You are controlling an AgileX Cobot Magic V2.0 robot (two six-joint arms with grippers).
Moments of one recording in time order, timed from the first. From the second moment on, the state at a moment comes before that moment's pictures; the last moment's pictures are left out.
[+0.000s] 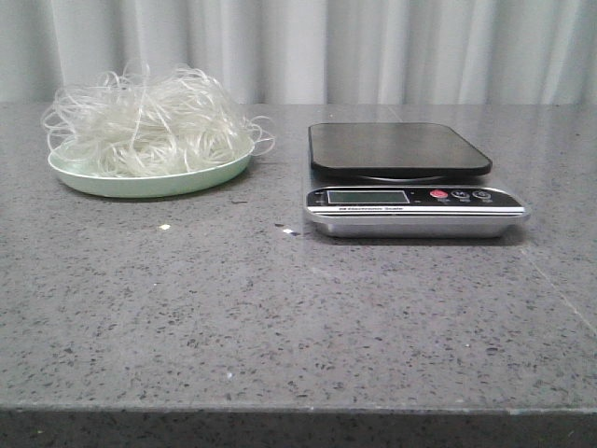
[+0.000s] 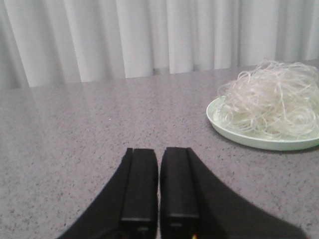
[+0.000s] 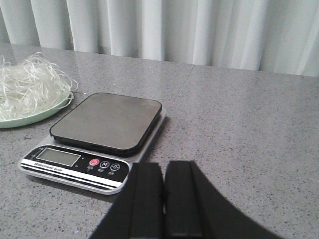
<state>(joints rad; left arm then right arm) -0.06 0.03 -0.09 0.04 0.18 0.05 0.25 0.18 -0.29 0.09 0.30 -0.04</state>
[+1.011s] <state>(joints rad) -0.03 0.00 0.00 -0.02 0.18 0.05 0.25 0.18 -0.29 0.09 0.29 -0.04</state>
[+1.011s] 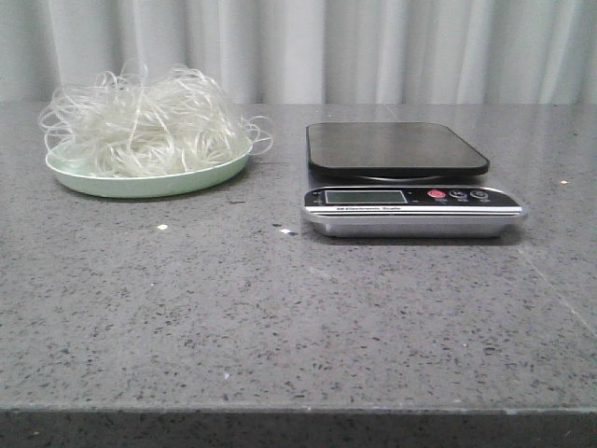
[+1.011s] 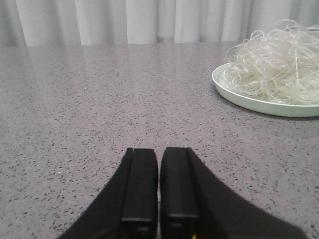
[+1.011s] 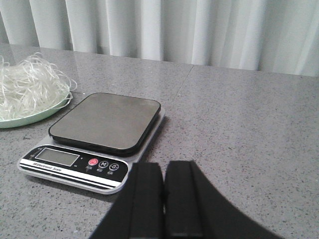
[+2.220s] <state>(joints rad) -0.03 0.00 0.00 -0.02 0.18 0.05 -0.01 0.16 -0.09 0.09 0.21 -0.04</state>
